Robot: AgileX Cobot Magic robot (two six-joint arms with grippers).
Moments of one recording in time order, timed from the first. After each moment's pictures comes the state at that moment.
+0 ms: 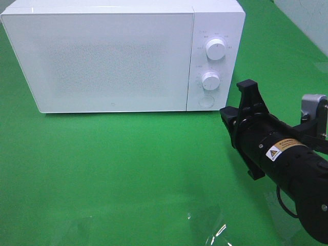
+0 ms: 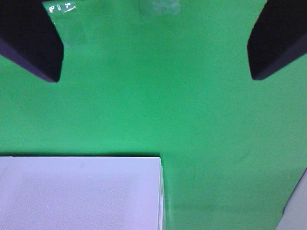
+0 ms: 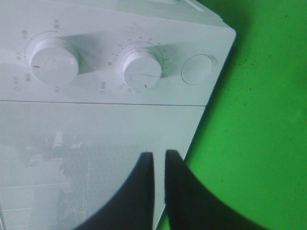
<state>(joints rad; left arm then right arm) -0.02 0.00 -0.52 -0.07 1.08 0.04 0.79 1.74 -0.33 0.57 -1.15 1.24</state>
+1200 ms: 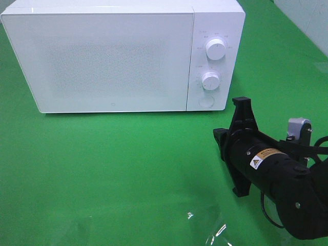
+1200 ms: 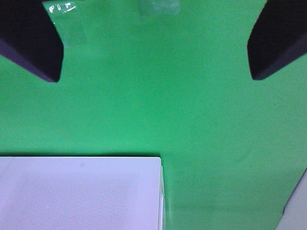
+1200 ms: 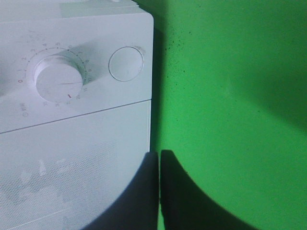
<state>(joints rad) -0.02 0.00 -0.52 -0.07 1.08 0.04 0.79 1.87 -0.39 0.58 -1.06 1.47</state>
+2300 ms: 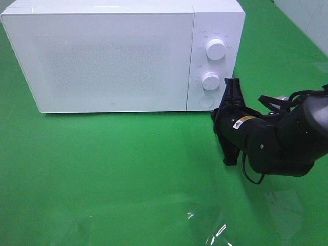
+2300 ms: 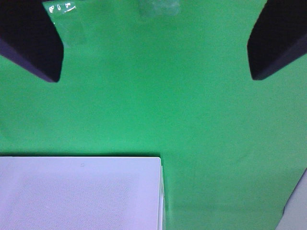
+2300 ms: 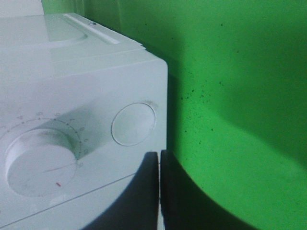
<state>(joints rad) -0.02 0.00 -0.52 -0.07 1.08 0.04 0.60 2.00 -0.65 0.53 -0.89 1.41</state>
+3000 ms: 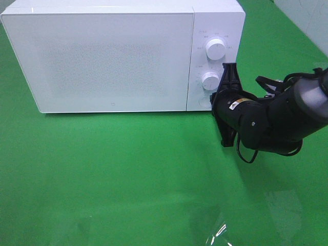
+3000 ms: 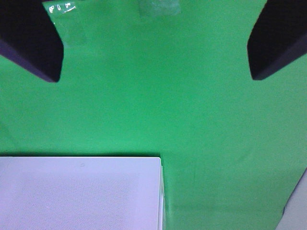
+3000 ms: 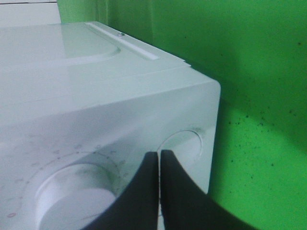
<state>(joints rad) -0.02 0.00 -0.52 -0.07 1.08 0.04 0.54 2.04 -0.78 0.52 -0.84 1.34</state>
